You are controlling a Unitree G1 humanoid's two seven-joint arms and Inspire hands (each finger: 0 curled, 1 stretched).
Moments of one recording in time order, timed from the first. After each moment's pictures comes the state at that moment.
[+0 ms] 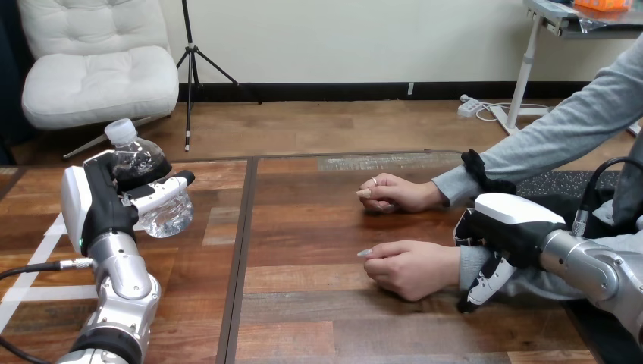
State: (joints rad) left arm -0.67 0.29 0.05 1.26 0.17 -0.38 0.51; right arm -0.69 -0.59 0.43 1.16 -0.65 -0.53 0.13
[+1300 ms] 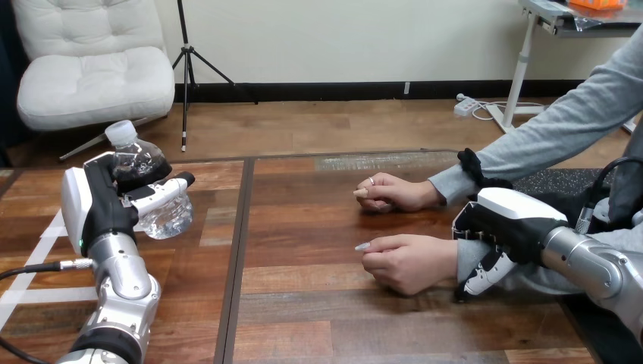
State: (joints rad) left arm -0.67 0.29 0.06 1.26 0.17 -0.37 0.51; right arm -0.69 -0.59 0.41 1.16 -0.59 -0.54 0.13
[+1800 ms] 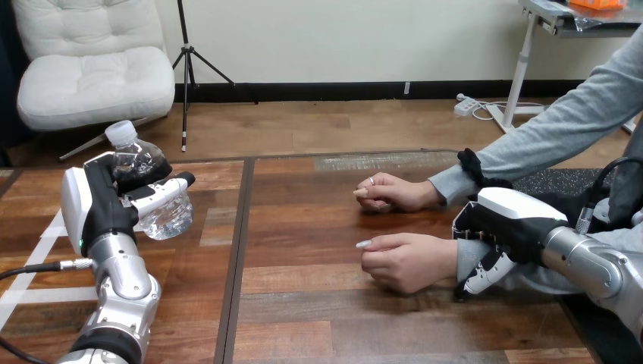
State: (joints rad) left arm -0.67 0.29 0.06 1.26 0.17 -0.37 0.51; right arm -0.69 -0.59 0.41 1.16 -0.59 -0.54 0.13
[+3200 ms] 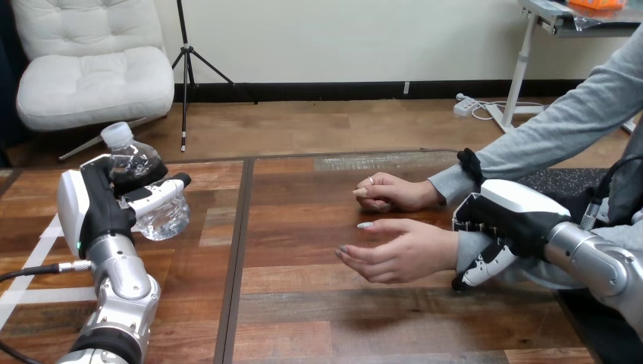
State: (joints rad) left arm -0.67 0.29 0.06 1.26 0.16 -0.35 0.52; right arm -0.68 -0.60 0.38 1.14 -0.56 -0.57 0.13
